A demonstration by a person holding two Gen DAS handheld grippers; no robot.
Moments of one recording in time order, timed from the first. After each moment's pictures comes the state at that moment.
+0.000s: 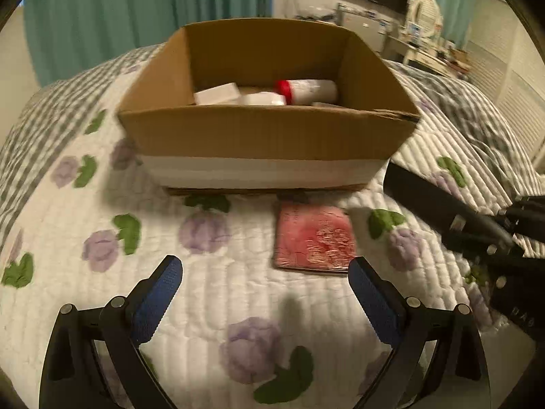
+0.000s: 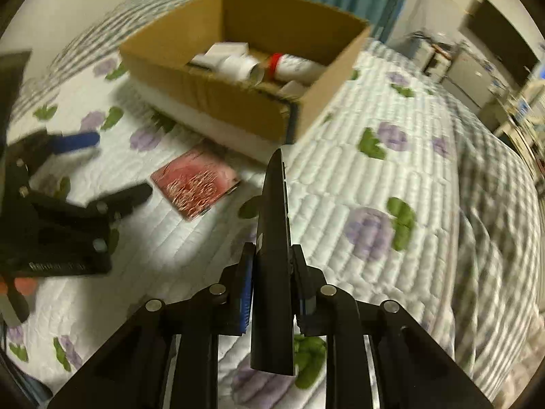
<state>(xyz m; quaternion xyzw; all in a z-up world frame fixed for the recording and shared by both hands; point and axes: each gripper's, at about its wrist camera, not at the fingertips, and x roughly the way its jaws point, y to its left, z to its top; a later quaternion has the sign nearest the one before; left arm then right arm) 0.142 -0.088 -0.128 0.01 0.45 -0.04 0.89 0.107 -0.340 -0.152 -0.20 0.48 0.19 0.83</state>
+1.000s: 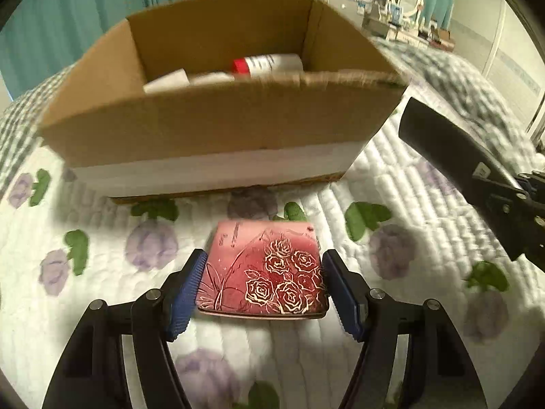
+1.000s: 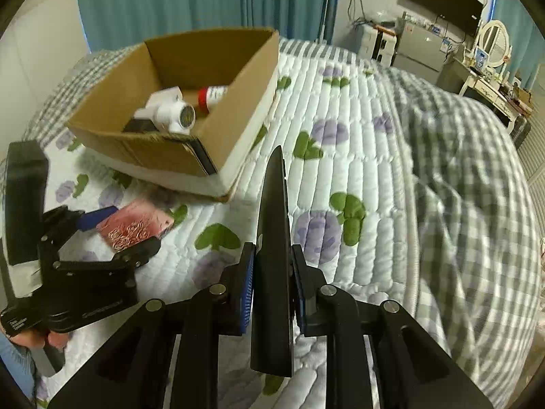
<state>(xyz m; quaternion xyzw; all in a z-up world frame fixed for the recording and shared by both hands) 0.165 -0.110 -0.140 0.02 0.48 -0.07 0.88 0.127 -0.366 -0.137 -0.09 0.45 0.14 0.88</state>
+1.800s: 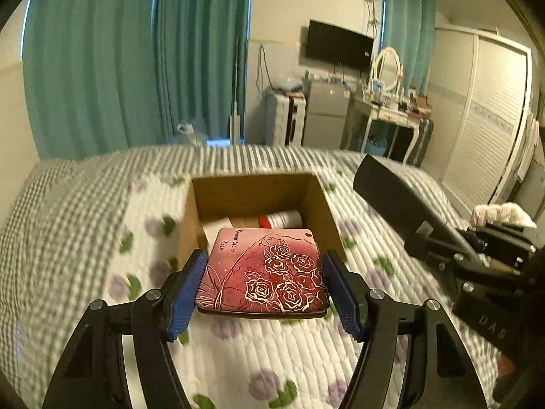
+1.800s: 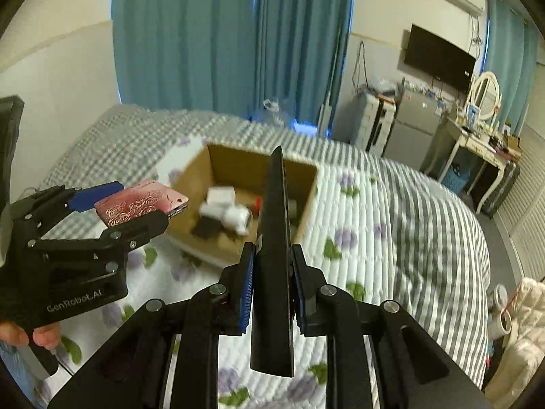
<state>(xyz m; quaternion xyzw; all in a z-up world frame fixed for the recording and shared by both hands) 0.134 -0.054 0.043 0.00 0.32 -0.09 0.94 0.076 -0.292 0.007 -0.09 0.33 0.15 0.93</state>
